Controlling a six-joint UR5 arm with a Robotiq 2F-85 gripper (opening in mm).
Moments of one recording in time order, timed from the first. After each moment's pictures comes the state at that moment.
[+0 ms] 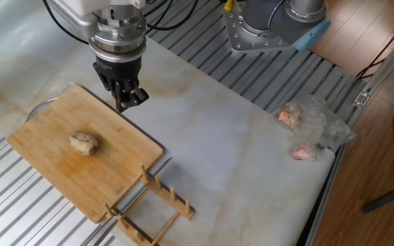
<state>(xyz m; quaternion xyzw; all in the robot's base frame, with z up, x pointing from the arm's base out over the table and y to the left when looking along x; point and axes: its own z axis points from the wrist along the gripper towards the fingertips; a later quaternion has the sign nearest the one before) 0.587 -0.003 0.188 0.05 1.00 -0.02 0.08</state>
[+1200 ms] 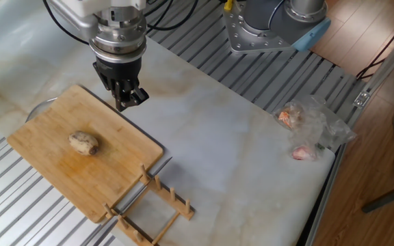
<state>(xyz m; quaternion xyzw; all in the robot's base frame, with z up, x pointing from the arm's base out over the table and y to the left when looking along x) 0.582 -0.004 0.187 0.04 1.00 -0.02 0.07</state>
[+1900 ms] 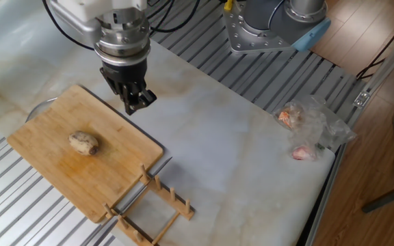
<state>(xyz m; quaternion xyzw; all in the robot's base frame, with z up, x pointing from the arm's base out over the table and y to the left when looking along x) 0.576 0.019 0.175 0.02 1.00 0.01 0.06</state>
